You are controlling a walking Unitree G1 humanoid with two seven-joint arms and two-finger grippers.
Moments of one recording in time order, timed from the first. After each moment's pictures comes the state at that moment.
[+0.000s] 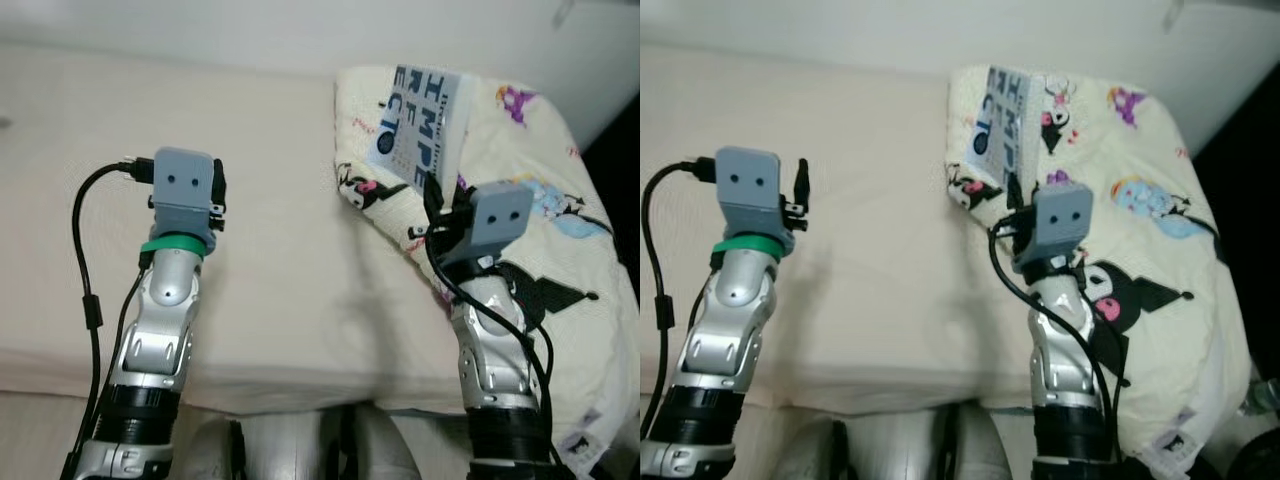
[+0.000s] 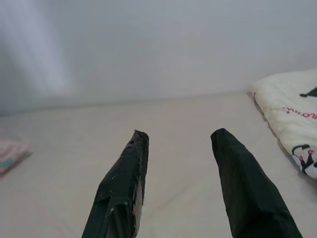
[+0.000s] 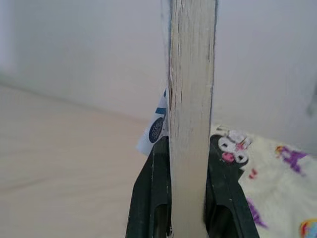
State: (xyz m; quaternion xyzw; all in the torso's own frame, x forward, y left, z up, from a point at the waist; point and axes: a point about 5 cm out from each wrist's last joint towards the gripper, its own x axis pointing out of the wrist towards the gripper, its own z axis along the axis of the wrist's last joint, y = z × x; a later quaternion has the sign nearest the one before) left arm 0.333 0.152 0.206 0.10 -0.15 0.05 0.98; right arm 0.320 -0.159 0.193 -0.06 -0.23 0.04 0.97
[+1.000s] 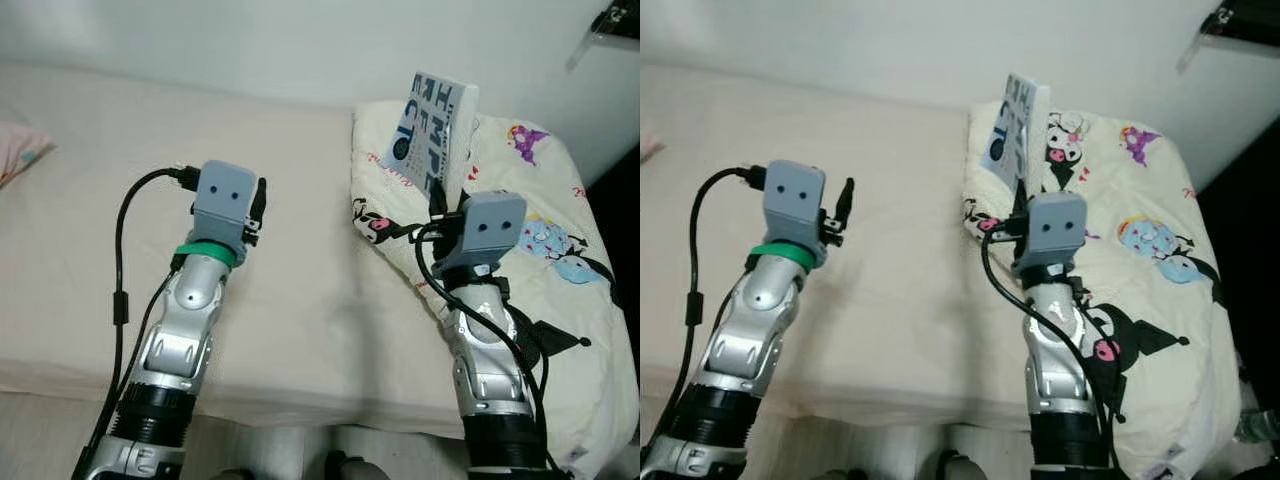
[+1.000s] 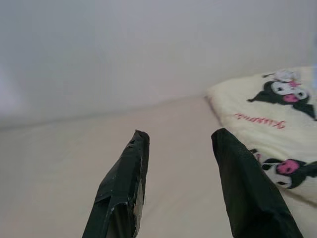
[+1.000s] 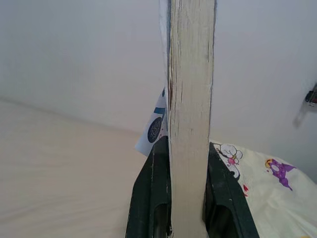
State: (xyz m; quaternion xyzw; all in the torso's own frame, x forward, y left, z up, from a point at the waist) left arm 0.334 0.112 0.195 0.10 -0.13 -0.07 0.98; right arm 0.321 -0.158 0.187 -0.07 -0.22 0.00 0.97
